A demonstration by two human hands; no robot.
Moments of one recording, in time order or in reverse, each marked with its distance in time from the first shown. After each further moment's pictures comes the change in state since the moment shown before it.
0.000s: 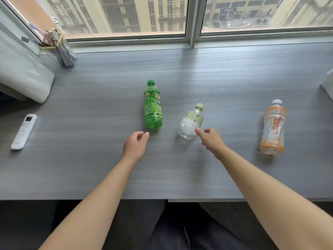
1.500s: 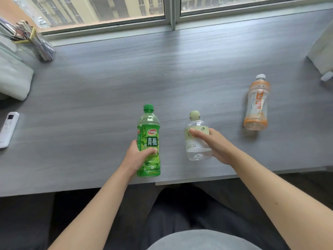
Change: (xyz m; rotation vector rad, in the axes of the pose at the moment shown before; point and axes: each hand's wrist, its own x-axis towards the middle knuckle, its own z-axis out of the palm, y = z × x) left_hand -0.083 -0.004 0.036 -0.321 -0.374 -0.173; right_hand -0.050 0.071 -0.046 0.421 -0.426 -0.163
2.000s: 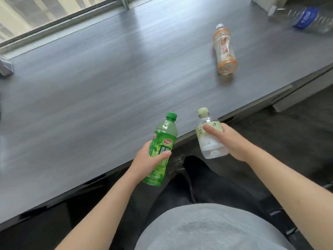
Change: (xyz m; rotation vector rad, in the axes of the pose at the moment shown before) left_hand -0.063 -0.076 -0.021 0.487 -0.342 0.182; right_hand -0.125 0.102 0.057 0.113 0.313 -0.002
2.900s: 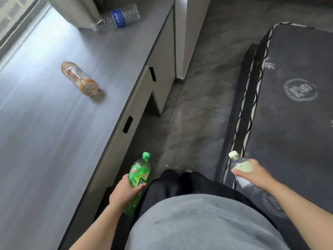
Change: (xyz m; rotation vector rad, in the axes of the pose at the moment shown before) left_hand 0.012 -0.009 0.149 1.053 -0.232 0.116; right_hand -0.244 0.322 -0.081 0.111 0.854 0.604
